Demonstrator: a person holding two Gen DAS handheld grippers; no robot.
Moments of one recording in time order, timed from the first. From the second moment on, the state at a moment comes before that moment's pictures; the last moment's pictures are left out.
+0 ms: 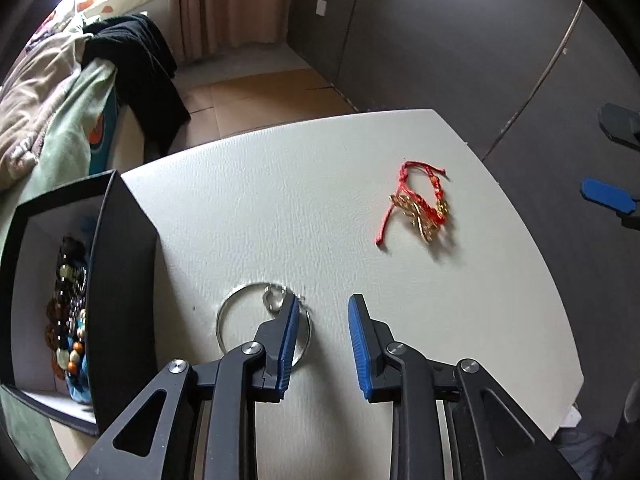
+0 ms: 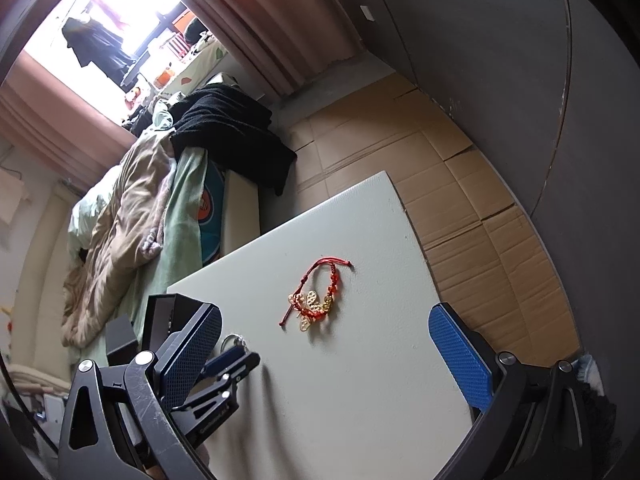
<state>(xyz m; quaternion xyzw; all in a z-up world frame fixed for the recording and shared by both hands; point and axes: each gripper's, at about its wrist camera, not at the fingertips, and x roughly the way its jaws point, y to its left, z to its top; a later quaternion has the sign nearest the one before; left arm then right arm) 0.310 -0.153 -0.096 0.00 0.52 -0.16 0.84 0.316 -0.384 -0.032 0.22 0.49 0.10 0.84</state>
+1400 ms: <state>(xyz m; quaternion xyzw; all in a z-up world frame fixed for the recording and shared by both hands) 0.304 -0.075 -0.013 -0.14 0.44 -0.18 0.87 0.349 -0.291 -0.083 0.11 0.54 0.14 0.82</state>
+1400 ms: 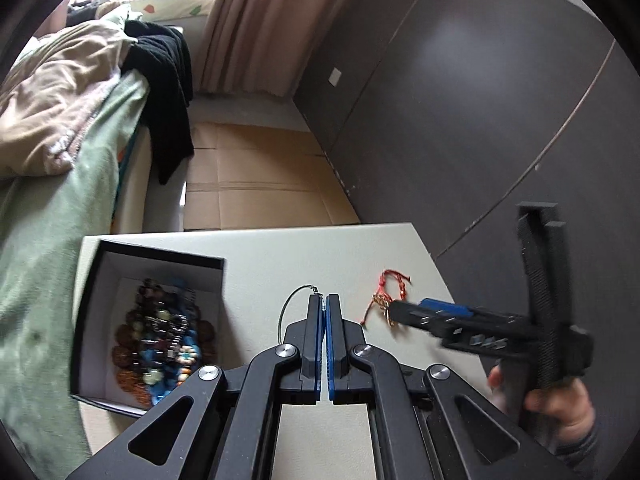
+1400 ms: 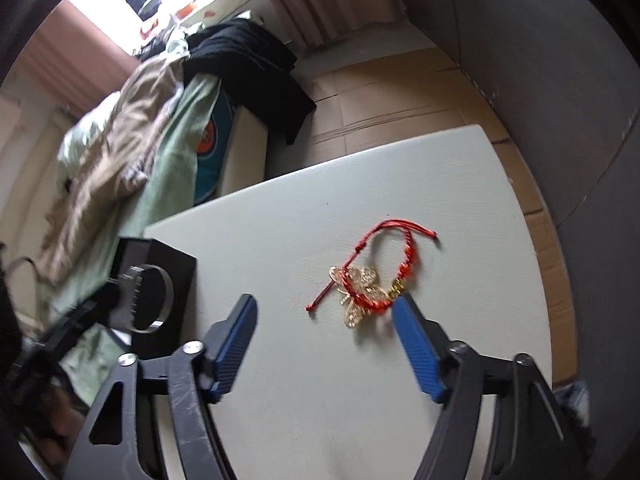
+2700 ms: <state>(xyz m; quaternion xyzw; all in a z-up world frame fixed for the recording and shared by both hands) 0.299 0.015 -0.018 -0.16 0.43 -0.09 0.88 0.372 -0.264 -0.097 0.03 0.56 0.09 0.82</state>
